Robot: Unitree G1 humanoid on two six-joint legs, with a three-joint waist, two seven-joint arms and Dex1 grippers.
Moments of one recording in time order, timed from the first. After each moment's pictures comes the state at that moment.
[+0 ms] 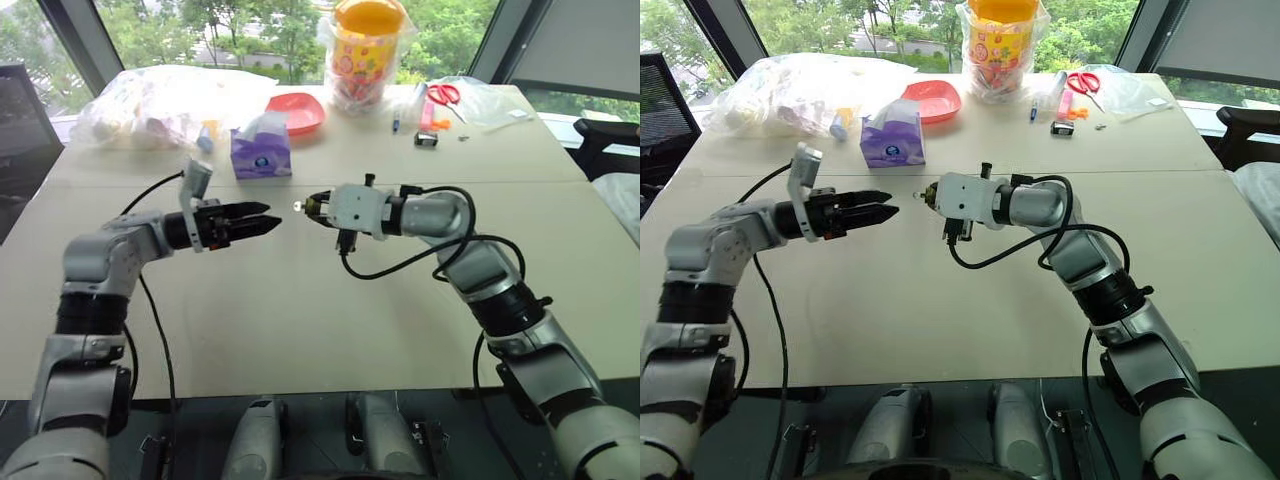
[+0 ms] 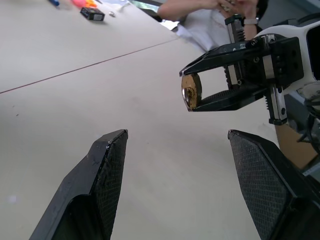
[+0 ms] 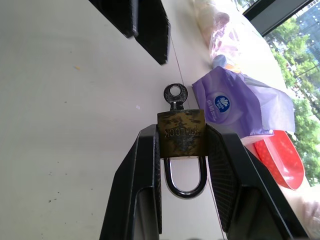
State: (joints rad) left arm -0.73 0.59 0.02 0.31 -0.64 0.74 -1.12; right arm -0.78 -0.48 0.37 0.00 -0.14 0.13 0.82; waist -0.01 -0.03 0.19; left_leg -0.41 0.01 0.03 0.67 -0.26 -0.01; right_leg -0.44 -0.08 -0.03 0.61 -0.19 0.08
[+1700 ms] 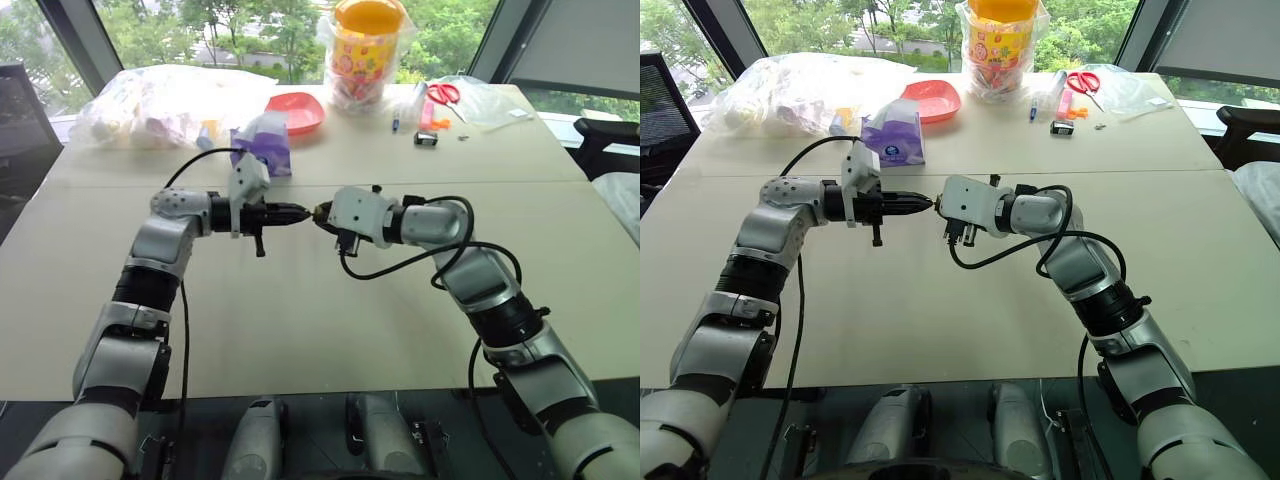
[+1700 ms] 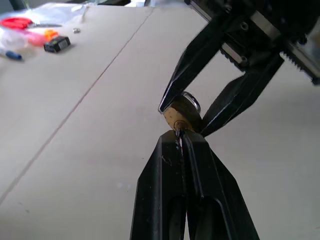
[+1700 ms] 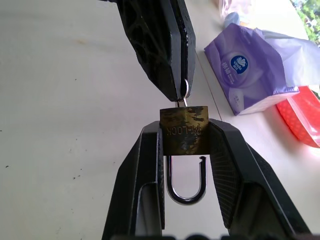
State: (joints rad) left arm -0.83 0.51 -0.09 0.44 -0.39 0.44 -1.26; right arm -0.73 -0.45 0.36 -0.05 -0.16 0.27 0.84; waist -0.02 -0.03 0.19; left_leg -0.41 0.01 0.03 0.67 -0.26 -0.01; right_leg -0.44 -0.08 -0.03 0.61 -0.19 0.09
